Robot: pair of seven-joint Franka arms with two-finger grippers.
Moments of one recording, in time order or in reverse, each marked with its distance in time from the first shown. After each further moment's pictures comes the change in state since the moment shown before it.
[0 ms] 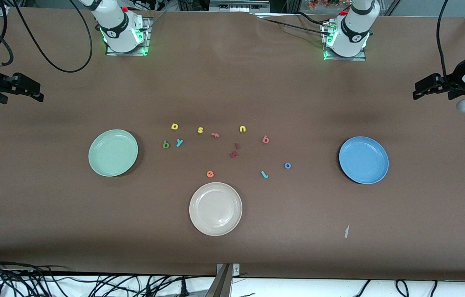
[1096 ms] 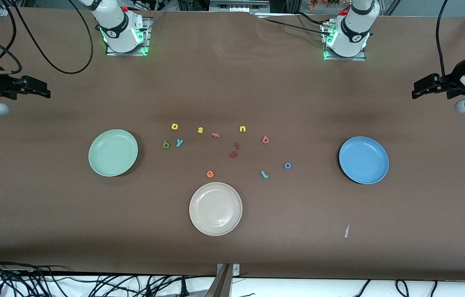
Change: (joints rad) left arm -0.001 0.010 0.000 0.000 0.000 -0.012 0.000; right arm 0.007 0.056 -0.012 -0.008 0.001 -0.119 0.000
